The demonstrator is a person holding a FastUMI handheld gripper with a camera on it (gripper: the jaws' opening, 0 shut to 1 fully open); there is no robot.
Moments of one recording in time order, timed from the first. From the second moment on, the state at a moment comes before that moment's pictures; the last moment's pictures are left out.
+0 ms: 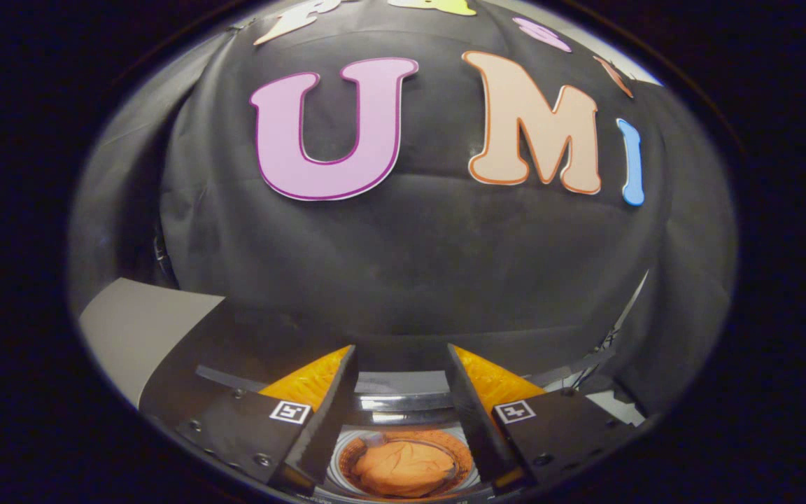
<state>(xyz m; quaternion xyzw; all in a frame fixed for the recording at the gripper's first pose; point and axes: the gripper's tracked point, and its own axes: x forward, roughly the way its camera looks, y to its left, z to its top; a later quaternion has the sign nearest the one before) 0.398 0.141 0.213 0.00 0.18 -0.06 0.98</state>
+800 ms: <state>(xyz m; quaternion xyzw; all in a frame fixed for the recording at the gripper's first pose) 0.312 0.127 0.206 0.06 0.13 -0.03 0.99</state>
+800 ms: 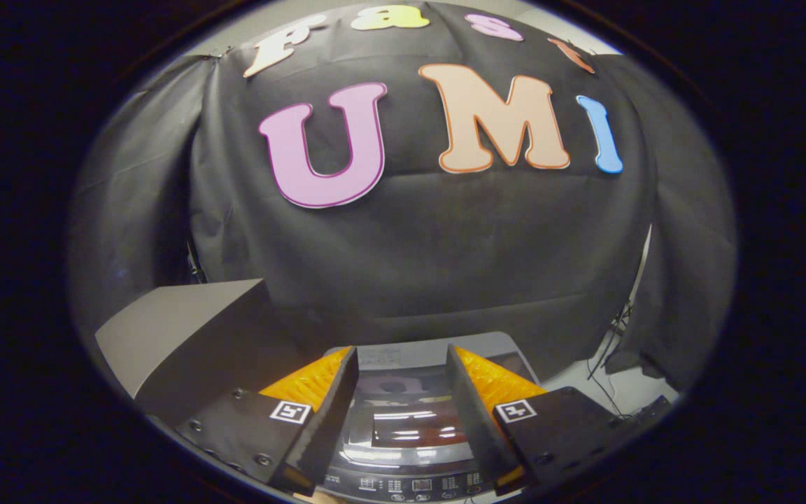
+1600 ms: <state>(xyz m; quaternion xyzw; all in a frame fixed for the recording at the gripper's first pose) 0.179 0.059 0.162 0.00 -0.01 -0.04 1.00</state>
